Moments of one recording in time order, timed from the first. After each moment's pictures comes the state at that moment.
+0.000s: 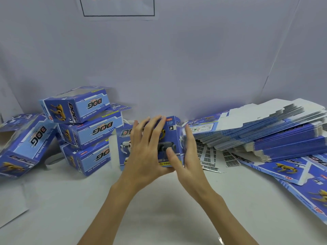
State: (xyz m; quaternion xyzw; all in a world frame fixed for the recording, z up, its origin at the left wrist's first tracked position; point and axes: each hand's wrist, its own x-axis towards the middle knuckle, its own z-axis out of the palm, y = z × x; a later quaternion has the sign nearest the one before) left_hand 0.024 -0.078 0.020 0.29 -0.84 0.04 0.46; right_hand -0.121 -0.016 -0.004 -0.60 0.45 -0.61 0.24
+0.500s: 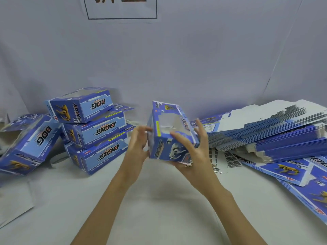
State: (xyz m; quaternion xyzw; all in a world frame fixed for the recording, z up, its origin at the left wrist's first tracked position) left_hand 0.031 -0.094 0.026 0.31 -0.54 -0.58 0.53; right_hand -0.158 -0.028 -0.011 -0.71 0.49 -0.51 -0.06
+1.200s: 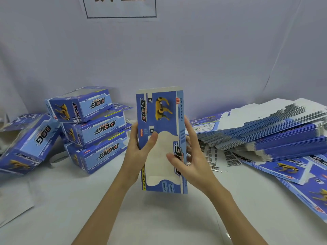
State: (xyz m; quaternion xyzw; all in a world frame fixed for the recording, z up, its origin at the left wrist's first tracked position) left_hand 0.034 -0.086 0.018 0.29 -0.59 -0.51 0.55; right_hand -0.144 -0.019 0.002 -0.65 0.41 -0.58 0.26
